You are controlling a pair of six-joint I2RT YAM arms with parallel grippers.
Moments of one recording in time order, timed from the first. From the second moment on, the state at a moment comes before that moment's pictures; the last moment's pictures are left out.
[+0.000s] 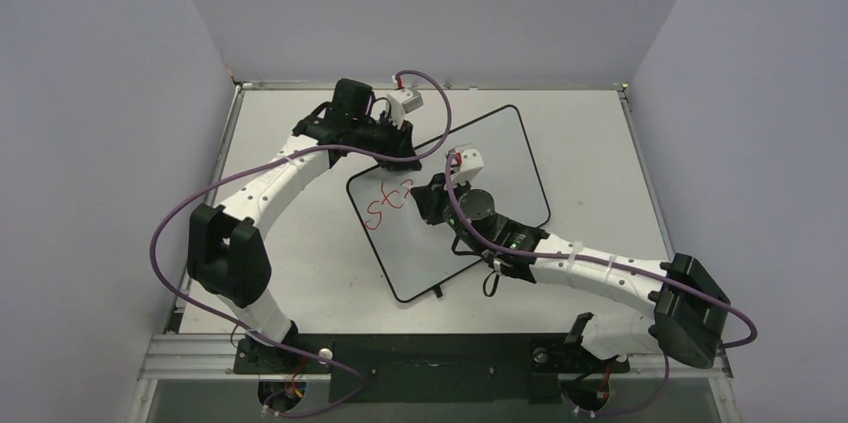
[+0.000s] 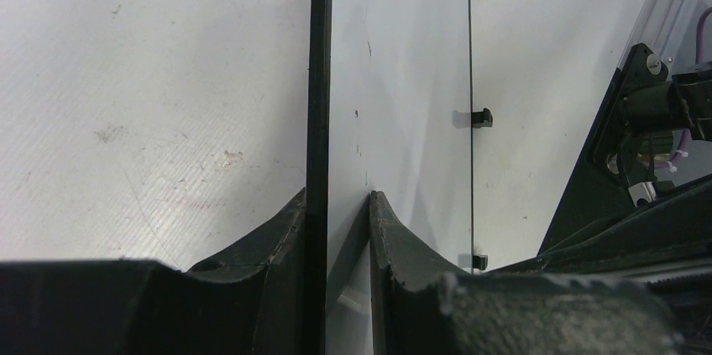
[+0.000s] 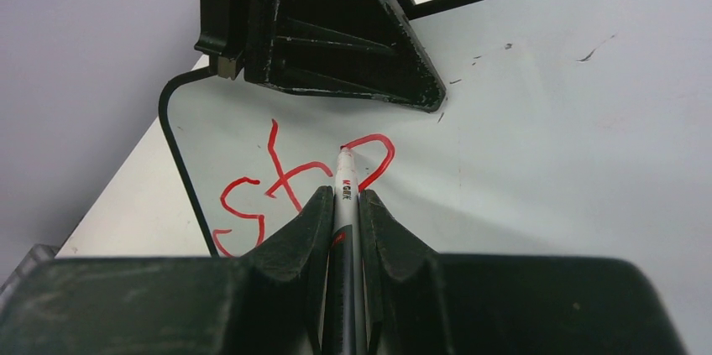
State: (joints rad) left arm -0.46 1.68 1.48 -0.55 0.64 0.09; right arm 0.99 1.29 0.80 0.29 0.37 0.46
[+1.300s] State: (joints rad) left arm -0.46 1.67 1.48 -0.55 0.64 0.09; right arm 0.97 1.08 0.78 0.07 0.40 0.39
